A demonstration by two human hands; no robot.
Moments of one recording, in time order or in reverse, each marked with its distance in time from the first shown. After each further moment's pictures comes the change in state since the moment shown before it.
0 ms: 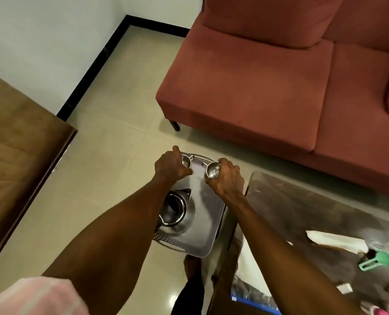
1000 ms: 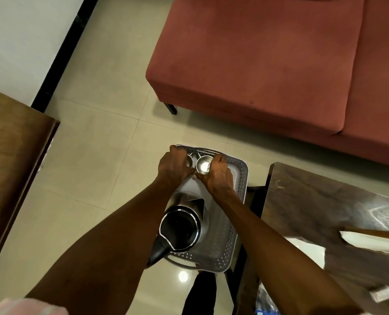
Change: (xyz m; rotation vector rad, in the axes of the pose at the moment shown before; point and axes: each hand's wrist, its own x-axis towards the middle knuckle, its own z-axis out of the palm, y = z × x) left_hand 0.073 -0.033 0.050 0.159 -0.108 0.093; right_hand 0.060 -0.016 0.105 0.028 -0.110 0.075
